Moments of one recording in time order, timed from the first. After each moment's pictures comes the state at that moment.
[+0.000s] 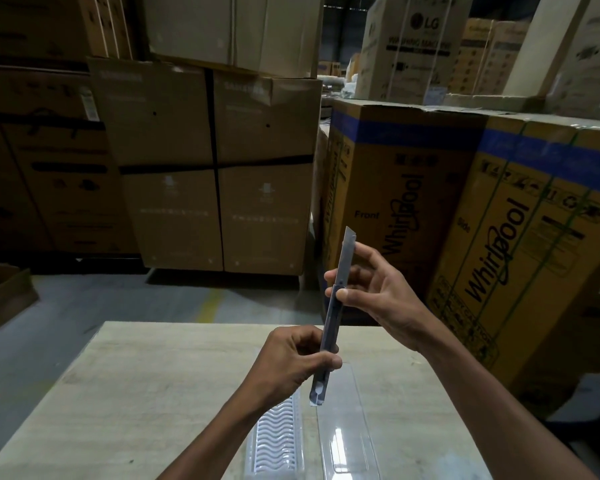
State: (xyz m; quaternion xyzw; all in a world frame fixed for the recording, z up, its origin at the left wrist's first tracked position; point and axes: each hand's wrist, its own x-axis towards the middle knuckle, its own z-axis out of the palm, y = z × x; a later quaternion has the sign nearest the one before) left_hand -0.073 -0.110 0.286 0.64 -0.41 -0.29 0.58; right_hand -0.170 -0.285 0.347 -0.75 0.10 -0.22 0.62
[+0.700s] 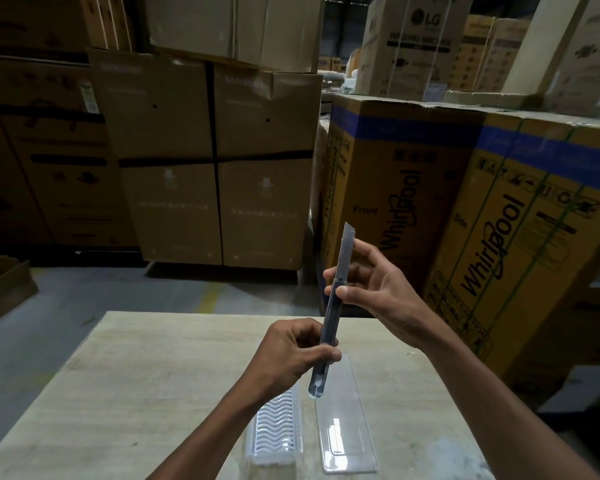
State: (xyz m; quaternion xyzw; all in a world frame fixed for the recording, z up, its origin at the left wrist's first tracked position) left_hand -0.082 -0.098 0.284 0.64 -0.41 -0.29 0.58; right_hand -0.182 -0.270 0.345 -0.77 0.10 -0.21 0.60
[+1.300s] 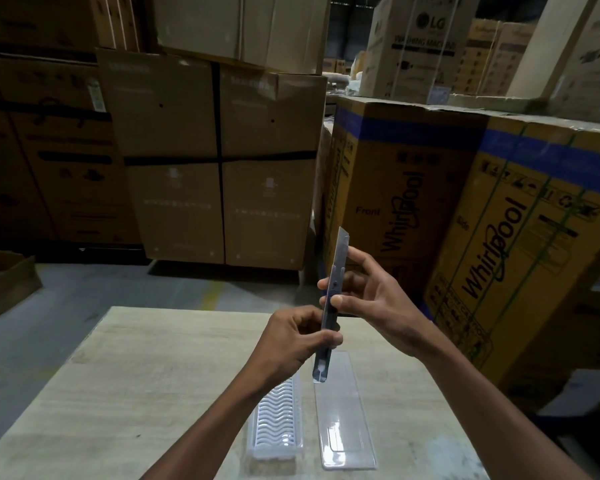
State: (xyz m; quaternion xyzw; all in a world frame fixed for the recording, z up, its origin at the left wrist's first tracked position) left_hand -0.085 -0.096 0.295 0.64 -0.42 -0.26 0.59; right_hand -0.188 -0.255 0.337 -0.78 0.08 -0.19 0.59
